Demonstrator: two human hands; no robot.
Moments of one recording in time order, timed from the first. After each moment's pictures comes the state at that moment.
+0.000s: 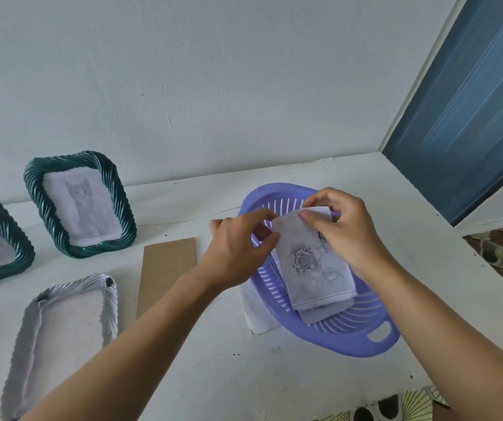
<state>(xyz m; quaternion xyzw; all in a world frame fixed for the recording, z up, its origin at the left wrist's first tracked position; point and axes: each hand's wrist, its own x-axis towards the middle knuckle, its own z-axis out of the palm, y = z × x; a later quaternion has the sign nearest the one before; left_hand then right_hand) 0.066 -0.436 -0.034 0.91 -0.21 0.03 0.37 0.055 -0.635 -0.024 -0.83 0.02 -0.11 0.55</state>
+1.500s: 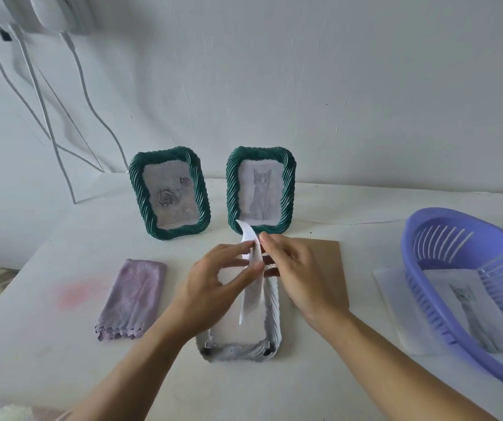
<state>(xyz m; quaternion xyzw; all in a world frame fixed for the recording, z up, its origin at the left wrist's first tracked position) -0.035 -0.168 -0.023 0.86 0.01 0.00 0.50 0.016 -0.322 -0.037 -0.70 -0.08 0.10 0.70</state>
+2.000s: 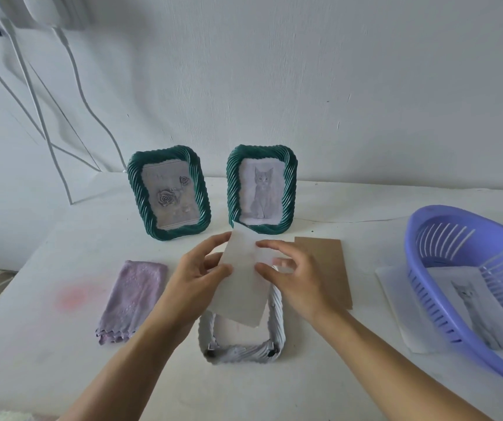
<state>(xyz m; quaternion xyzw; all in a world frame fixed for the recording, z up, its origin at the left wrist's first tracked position) -0.033 -0.148 -0.026 0.70 0.09 -0.05 0.71 0.026 -0.326 -0.080 -0.79 -0.09 0.06 0.60</state>
